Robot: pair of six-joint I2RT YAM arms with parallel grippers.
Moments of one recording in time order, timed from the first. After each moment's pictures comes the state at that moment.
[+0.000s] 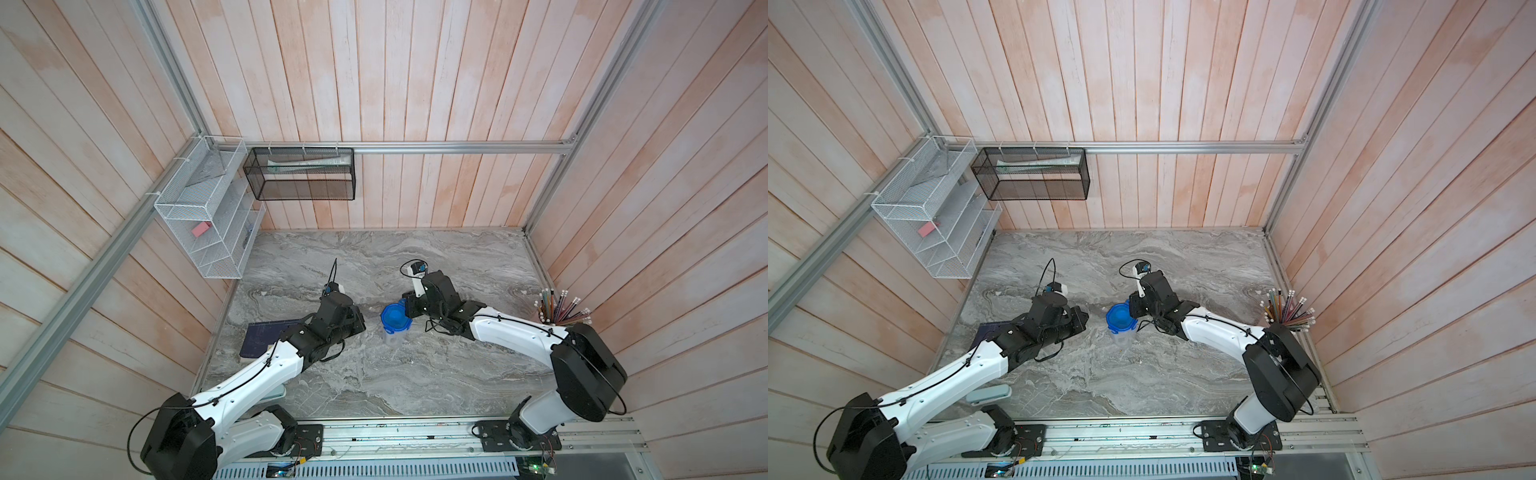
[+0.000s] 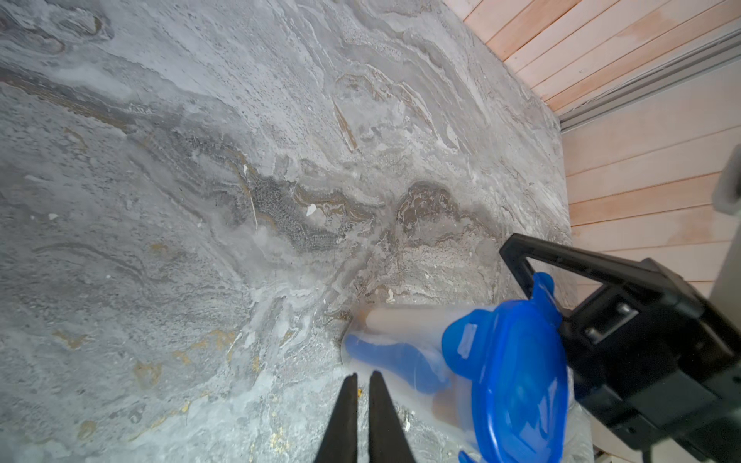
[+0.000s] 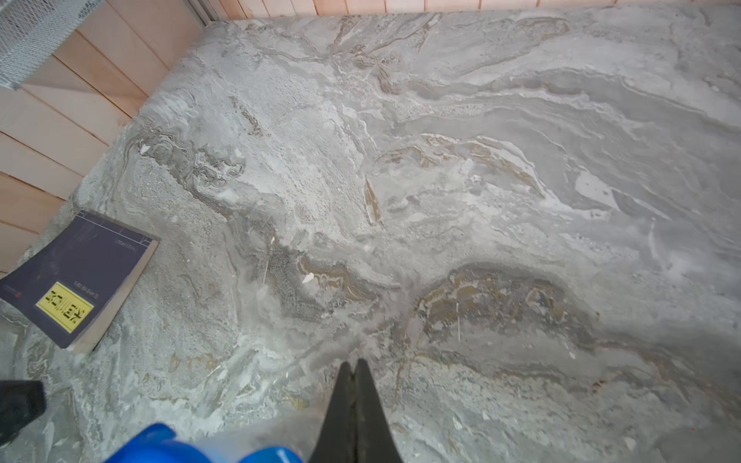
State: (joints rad) left arm -0.64 1.13 0.75 -0.32 -0.05 -0.87; right arm 0.74 1.57 0.95 0.02 0.00 0.37
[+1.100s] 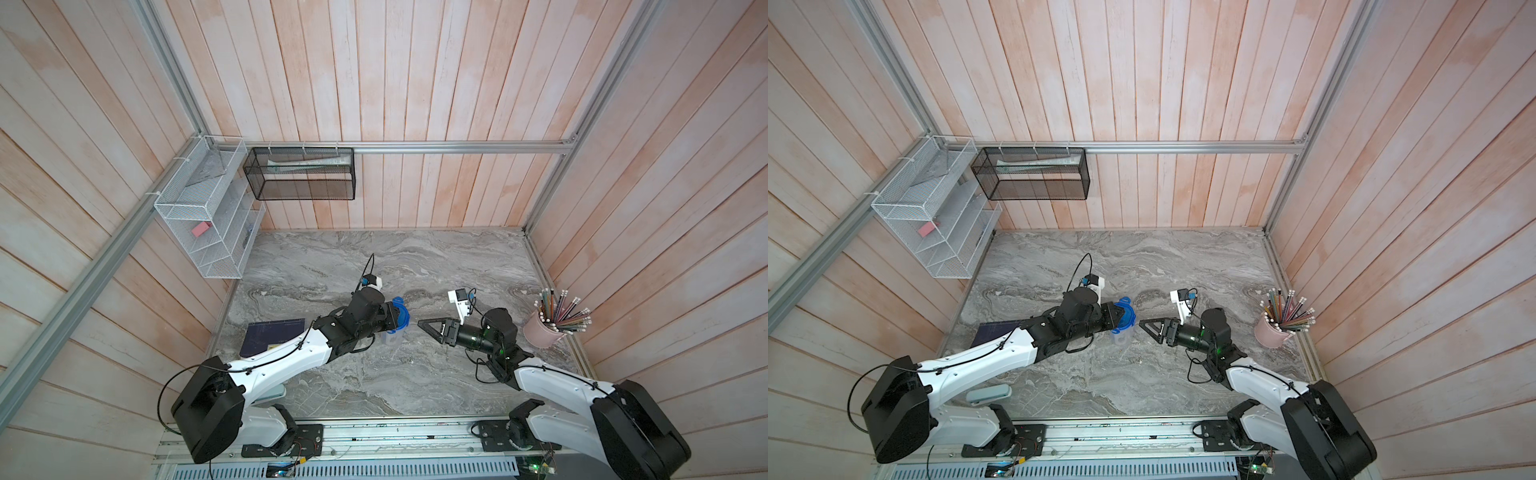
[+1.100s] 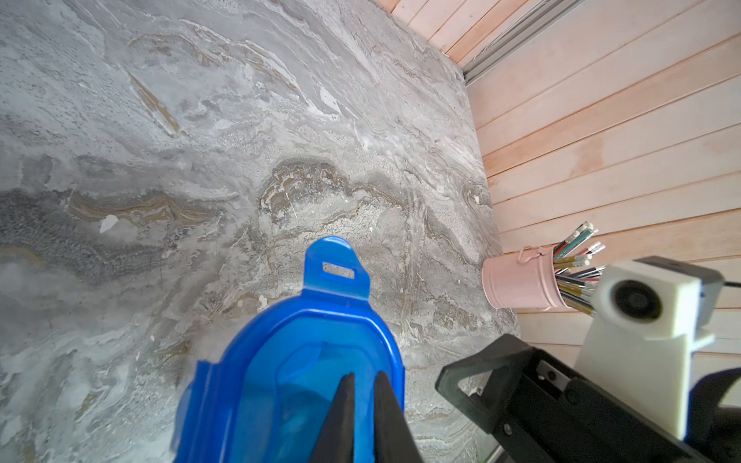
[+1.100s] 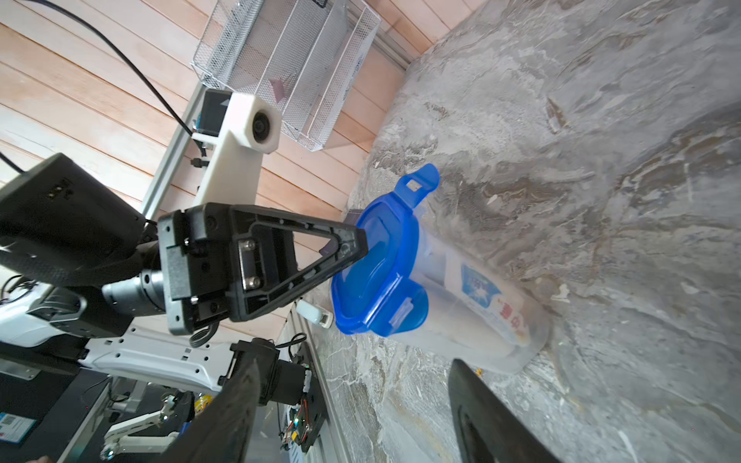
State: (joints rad) left arm -0.81 1.36 0.87 -0.10 0.00 -0.86; right arm 0.50 1.19 0.28 0.79 -0.73 0.96
